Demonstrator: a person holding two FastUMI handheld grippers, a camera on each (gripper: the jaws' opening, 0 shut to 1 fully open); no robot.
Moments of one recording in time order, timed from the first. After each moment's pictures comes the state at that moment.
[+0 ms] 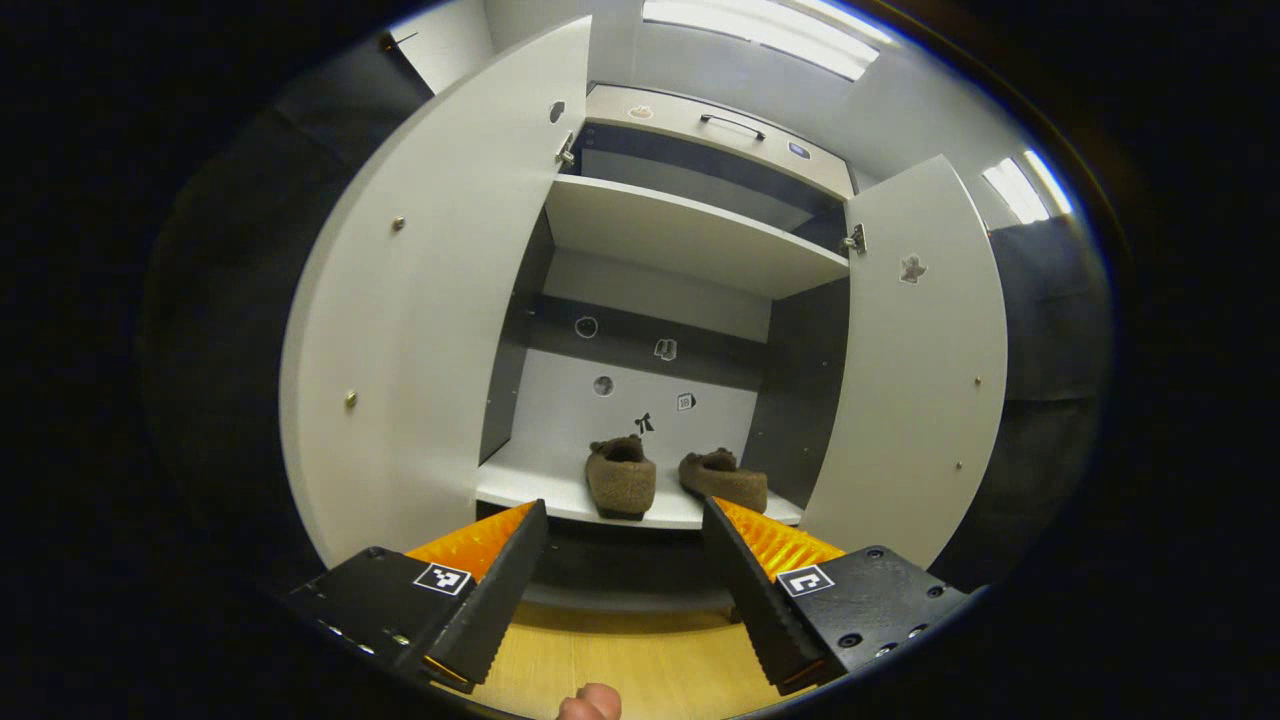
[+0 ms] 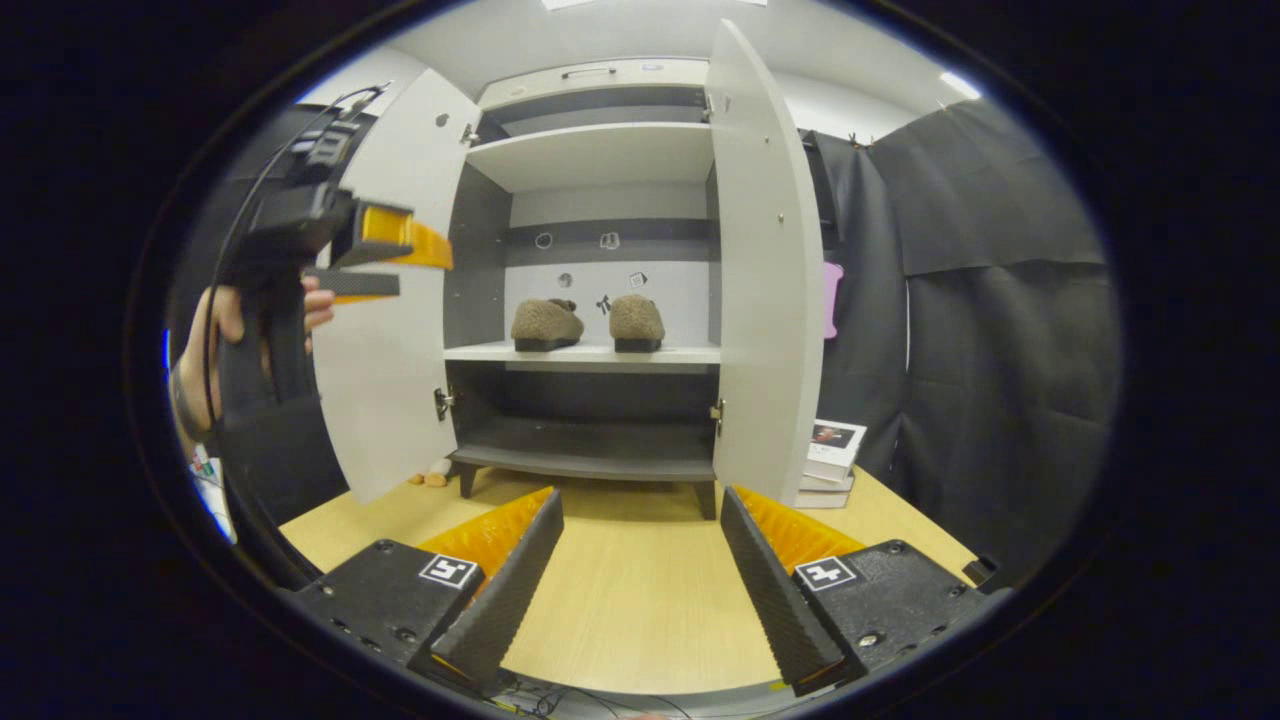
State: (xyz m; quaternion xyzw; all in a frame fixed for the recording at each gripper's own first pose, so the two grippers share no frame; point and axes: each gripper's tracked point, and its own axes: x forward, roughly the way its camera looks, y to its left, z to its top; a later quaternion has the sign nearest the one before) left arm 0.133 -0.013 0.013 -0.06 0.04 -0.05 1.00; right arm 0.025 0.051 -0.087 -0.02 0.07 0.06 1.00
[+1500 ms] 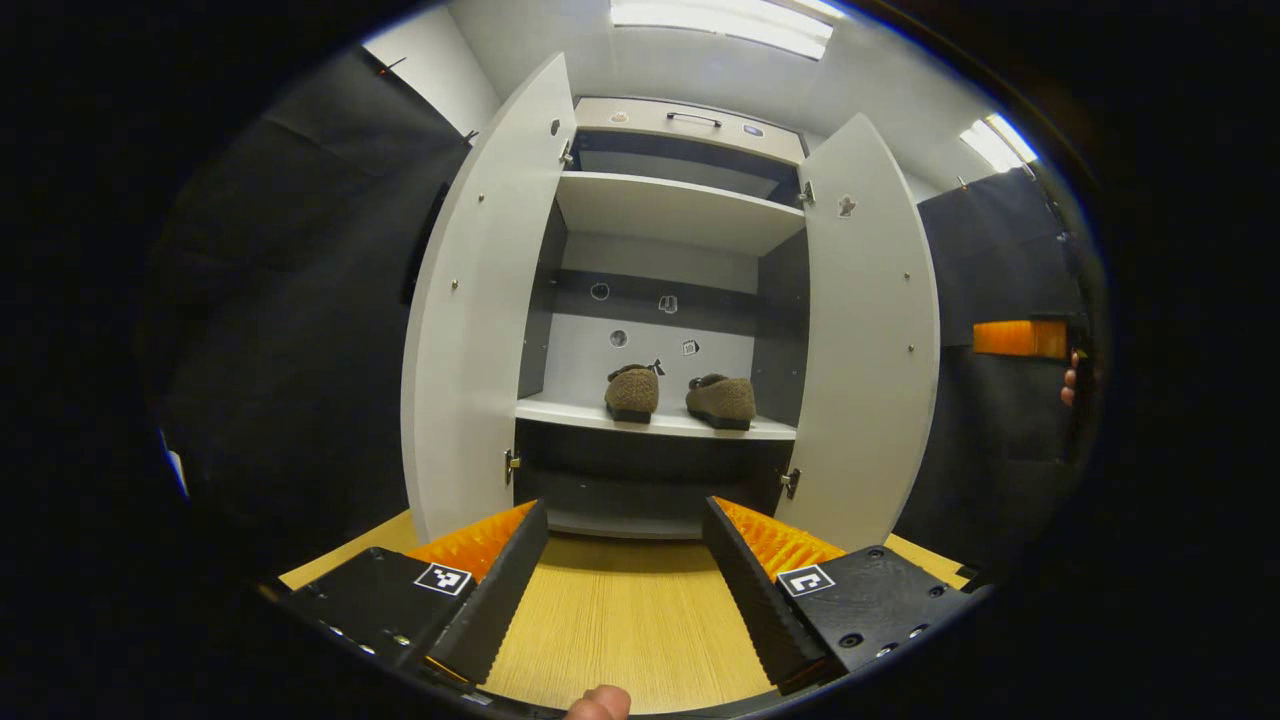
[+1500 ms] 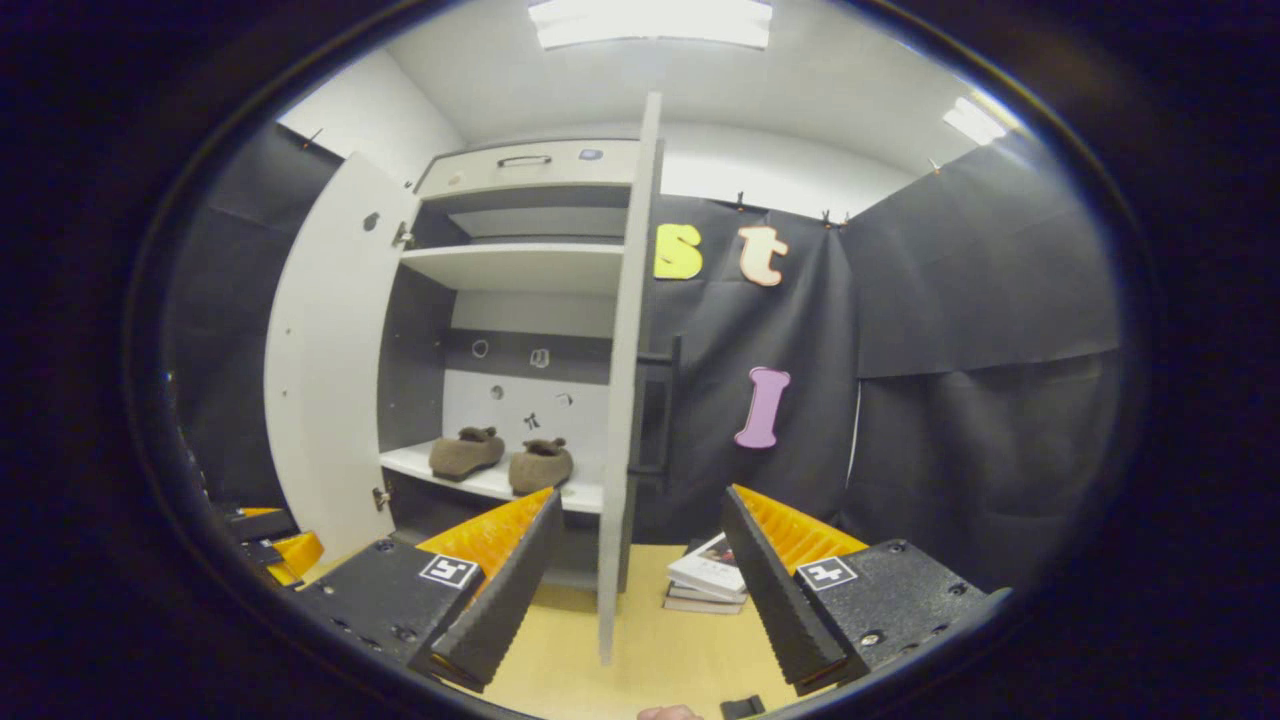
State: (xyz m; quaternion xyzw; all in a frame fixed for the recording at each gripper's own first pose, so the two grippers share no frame) left arm 0.021 -0.040 -0.056 -0.03 0.06 -0.03 1.00; right arm 0.050 -0.091 0.144 -0.05 -0.05 0.01 1.00
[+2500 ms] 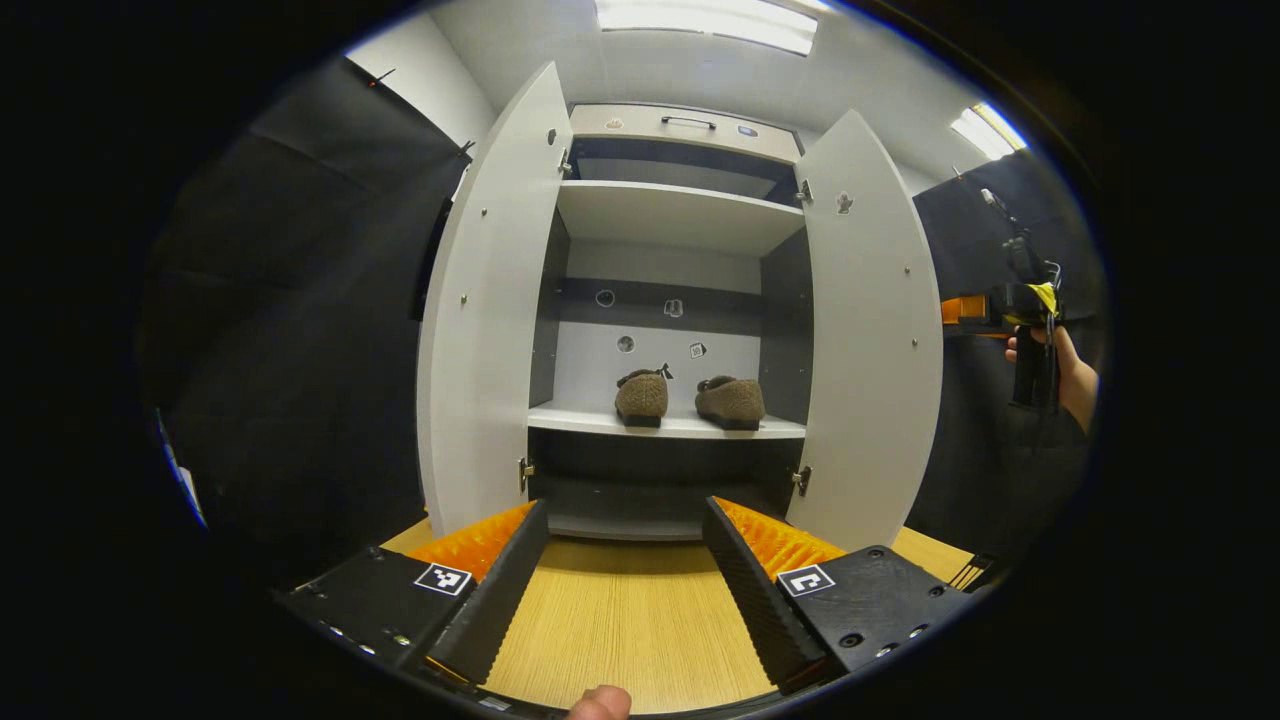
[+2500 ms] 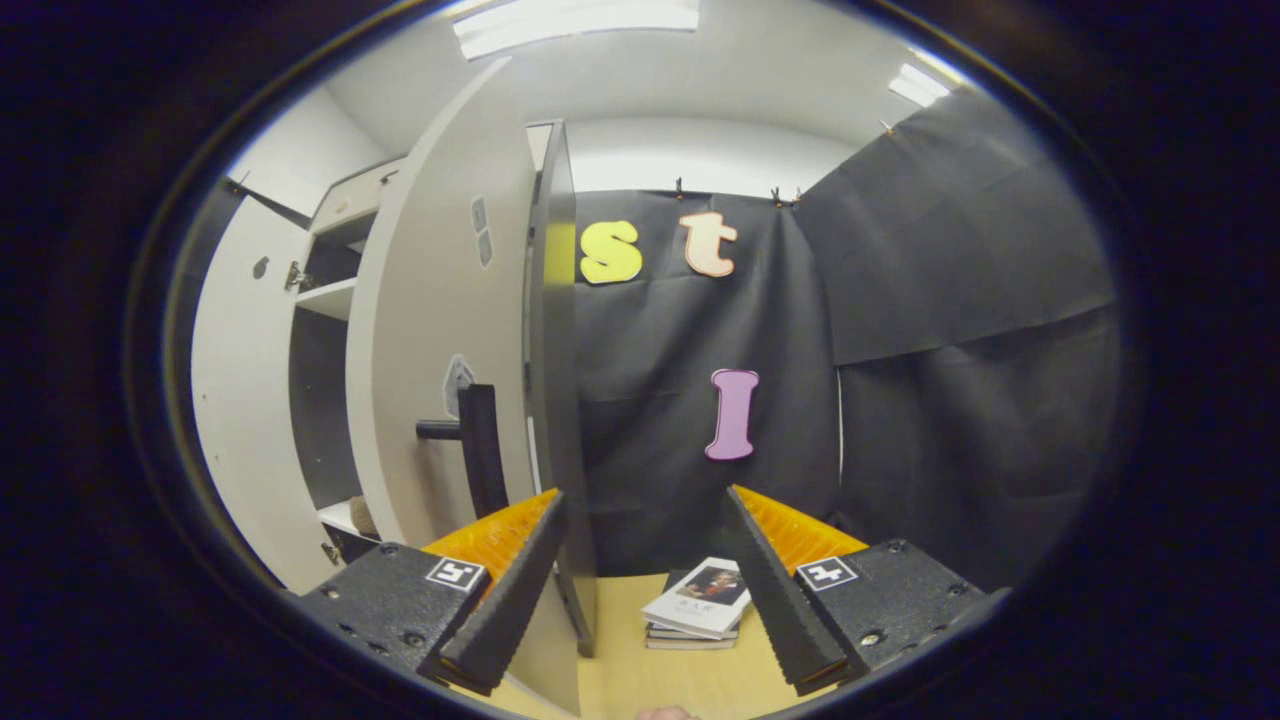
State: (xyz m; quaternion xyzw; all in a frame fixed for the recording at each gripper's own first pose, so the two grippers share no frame) left arm 0.018 -0.032 -0.050 -0.01 0.05 -0.02 1.00; right arm 0.167 -0.152 0.175 0.01 -0.05 -0.01 1.00
